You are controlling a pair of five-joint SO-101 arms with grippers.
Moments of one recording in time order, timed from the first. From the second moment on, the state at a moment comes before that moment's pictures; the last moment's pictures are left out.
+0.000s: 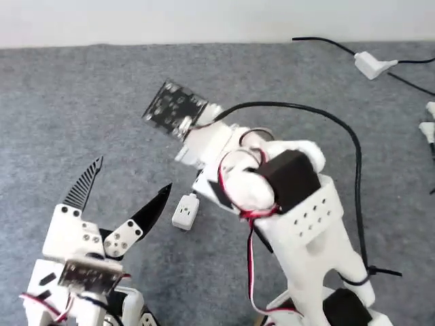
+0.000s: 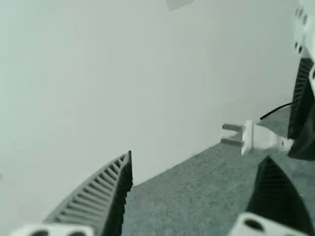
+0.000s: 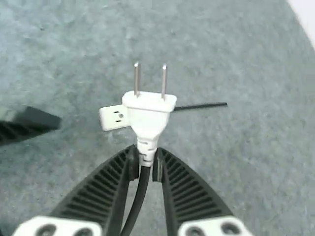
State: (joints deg) left arm 3.6 -103.2 58.2 57.8 -19.8; right arm -40.3 -19.7 -16.8 100.5 24.7
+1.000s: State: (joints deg) left arm 3.7 -103.3 65.5 53.7 -19.5; right arm -49.1 -28.2 -15.3 100.7 24.0
